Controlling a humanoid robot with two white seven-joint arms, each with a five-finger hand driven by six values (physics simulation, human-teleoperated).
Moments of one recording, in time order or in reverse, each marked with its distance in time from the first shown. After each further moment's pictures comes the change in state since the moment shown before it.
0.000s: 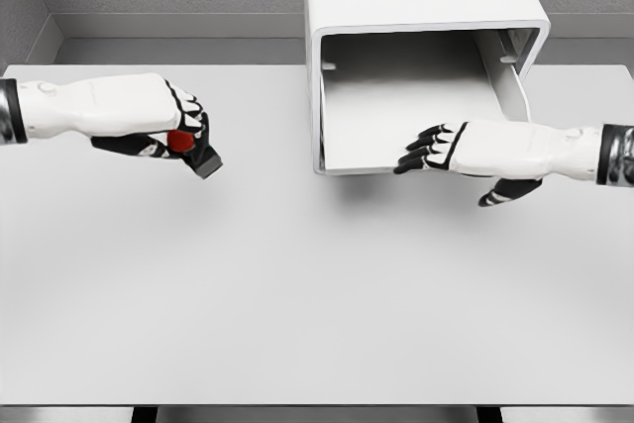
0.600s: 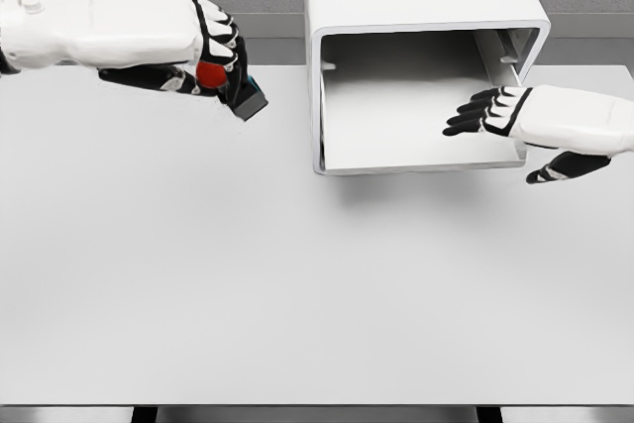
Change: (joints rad) left arm -0.215 -0.062 0.000 -0.075 0.129 0.000 -0.001; right arm 0.115 -0.118 -0.217 -0.045 -0.125 -0.009 0.001
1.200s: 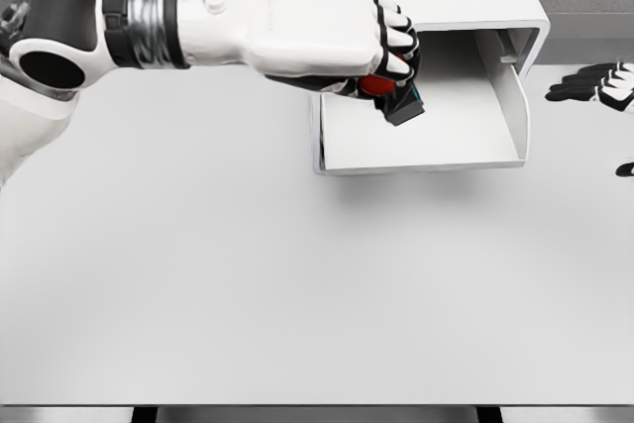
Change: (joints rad) left arm -0.054 -0.413 -0.004 0.023 -0.242 -0.001 -0.001; right arm 0.428 -0.079 -0.486 0.010 -0.121 0.000 0.000
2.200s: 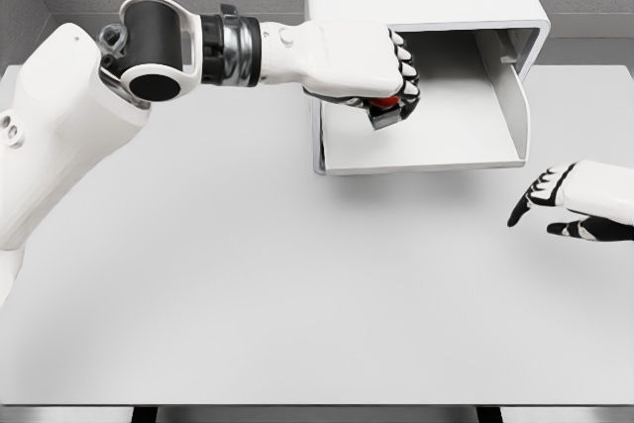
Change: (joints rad) left arm -0.003 -0.115 -0.096 0.192 -0.310 0.002 0.001; right arm 0.031 0.014 0.205 -0.048 0.100 0.001 0.000
